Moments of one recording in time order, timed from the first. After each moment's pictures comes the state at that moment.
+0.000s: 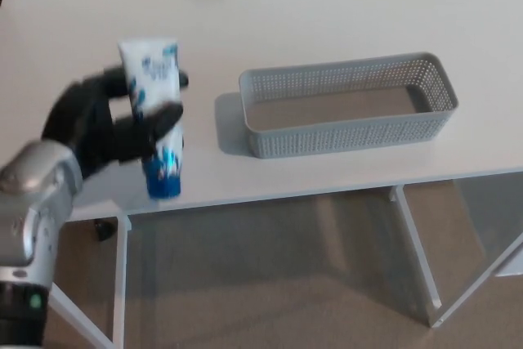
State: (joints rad) left_arm -0.45 0.31 0.11 0.16 -0.25 0.43 -0.29; right_arm -0.06 -0.40 -0.39 1.23 0.20 -0.15 0.20
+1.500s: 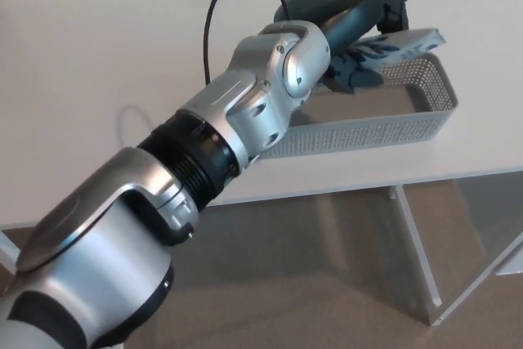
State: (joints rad) left_arm -1.12 0.13 -0.76 0.75 0.38 0.16 -0.05; right_arm -0.06 -0.38 -0.33 1.20 0.20 -0.15 0.20
